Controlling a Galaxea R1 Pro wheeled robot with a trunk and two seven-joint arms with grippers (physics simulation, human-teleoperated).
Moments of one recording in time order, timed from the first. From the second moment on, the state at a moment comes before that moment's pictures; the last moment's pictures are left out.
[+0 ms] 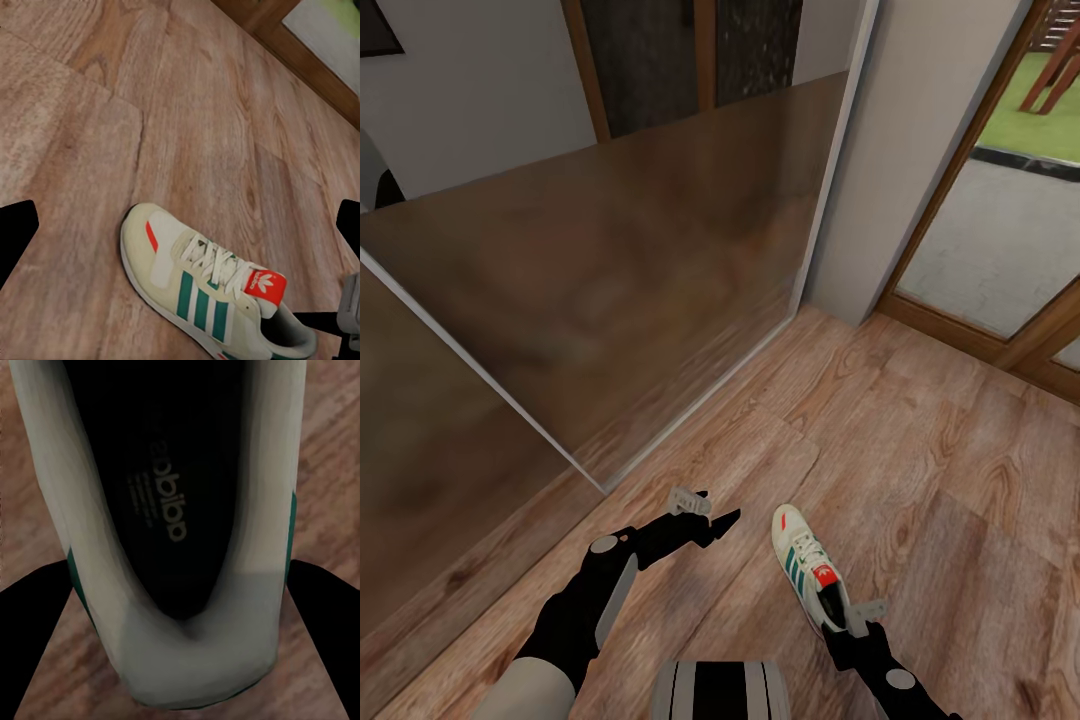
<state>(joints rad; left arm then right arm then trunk) -0.53 -0.13 -0.10 -0.93 0.07 0.13 -0.69 -0.43 0.00 -0.20 -0.38 0.37 -0.16 0.09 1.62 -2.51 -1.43</state>
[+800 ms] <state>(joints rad) -0.53 -0.13 -0.10 -0.93 0.07 0.13 -0.69 -0.43 -0.01 -0.20 -0.38 0.37 -0.19 0.09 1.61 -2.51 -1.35</state>
